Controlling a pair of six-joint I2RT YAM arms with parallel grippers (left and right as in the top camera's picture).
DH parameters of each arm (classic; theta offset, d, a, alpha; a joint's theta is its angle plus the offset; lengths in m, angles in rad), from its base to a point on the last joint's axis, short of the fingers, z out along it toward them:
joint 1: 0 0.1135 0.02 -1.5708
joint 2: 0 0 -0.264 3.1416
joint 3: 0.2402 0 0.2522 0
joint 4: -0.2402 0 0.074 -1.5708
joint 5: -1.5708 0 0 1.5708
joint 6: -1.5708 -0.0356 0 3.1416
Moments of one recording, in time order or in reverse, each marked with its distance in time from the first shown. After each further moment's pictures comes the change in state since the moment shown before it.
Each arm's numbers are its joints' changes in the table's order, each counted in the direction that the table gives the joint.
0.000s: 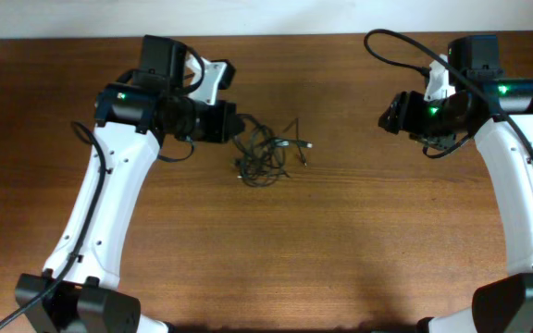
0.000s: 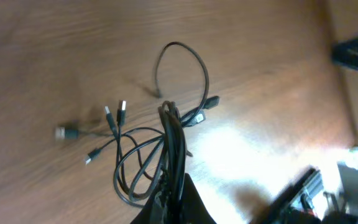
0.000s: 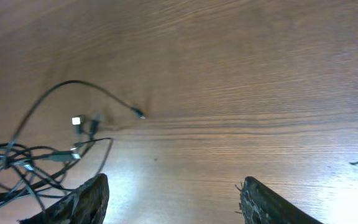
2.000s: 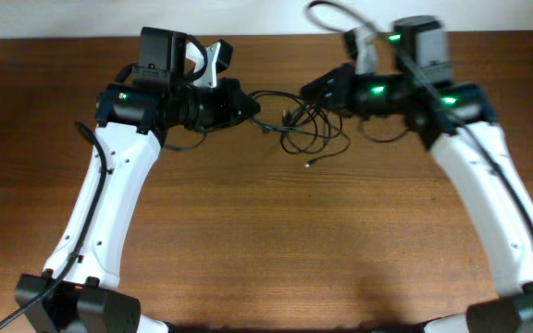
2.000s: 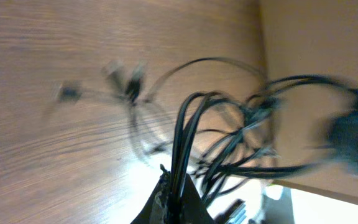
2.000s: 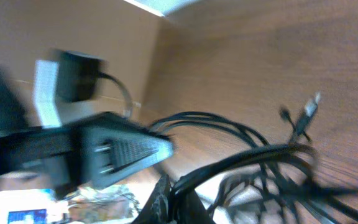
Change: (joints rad) left arm 0.001 0.000 0.000 0.146 -0.100 0.349; right arm 0.200 -0.047 0.000 0.471 0.520 -0.307
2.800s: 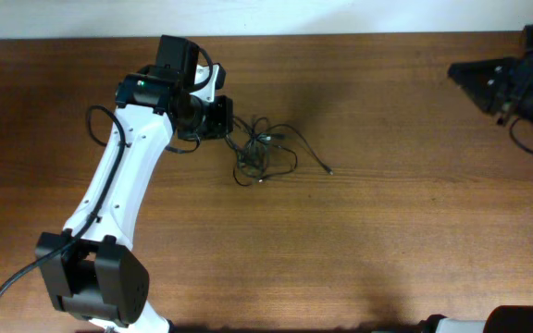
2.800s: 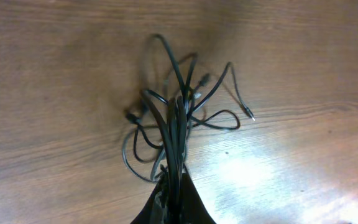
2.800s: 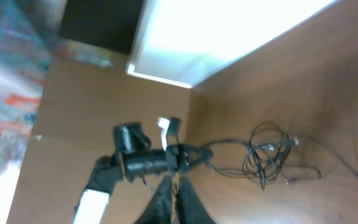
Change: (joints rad) left arm 0.005 0.130 0.007 -0.126 0.331 -0.160; right arm -0.598 -0.080 0.000 -0.193 0.409 0.081
